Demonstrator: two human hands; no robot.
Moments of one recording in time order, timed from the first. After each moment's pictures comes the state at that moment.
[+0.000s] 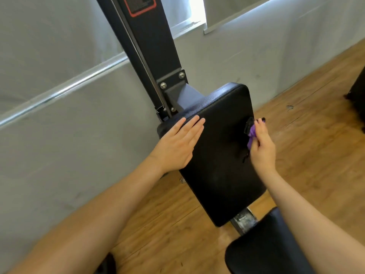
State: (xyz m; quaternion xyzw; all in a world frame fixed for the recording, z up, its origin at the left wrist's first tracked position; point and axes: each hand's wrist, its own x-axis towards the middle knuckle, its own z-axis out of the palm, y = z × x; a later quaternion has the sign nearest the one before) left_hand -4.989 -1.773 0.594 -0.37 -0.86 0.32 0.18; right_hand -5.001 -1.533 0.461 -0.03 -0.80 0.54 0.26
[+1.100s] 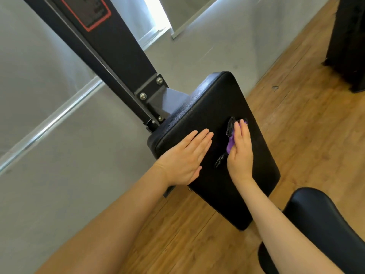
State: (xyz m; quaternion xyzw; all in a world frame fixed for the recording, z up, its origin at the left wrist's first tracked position) left_hand -5.010 -1.772 0.577 -0.52 -0.73 0.41 0.17; right_hand -4.990 -1.626 0.454 -0.15 -0.75 0.55 0.32
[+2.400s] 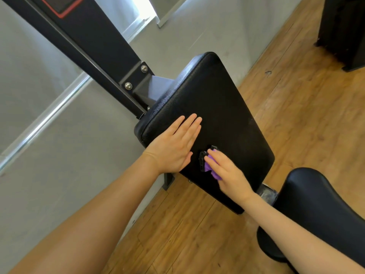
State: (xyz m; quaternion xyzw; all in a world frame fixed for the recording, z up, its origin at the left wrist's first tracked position) left_hand -5.005 -1.766 0.578 -0.50 -0.71 0.45 0.19; right_hand -4.929 -1.644 0.384 0.11 -0.86 0.39 0.31
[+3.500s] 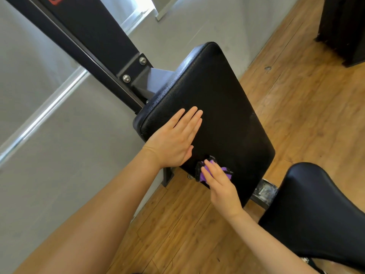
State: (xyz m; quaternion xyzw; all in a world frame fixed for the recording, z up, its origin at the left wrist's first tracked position) left_hand -5.003 -1.765 0.575 -0.49 -0.71 0.46 0.19; right_hand -4.898 -1.699 0.359 0.03 -0.86 0.43 0.29
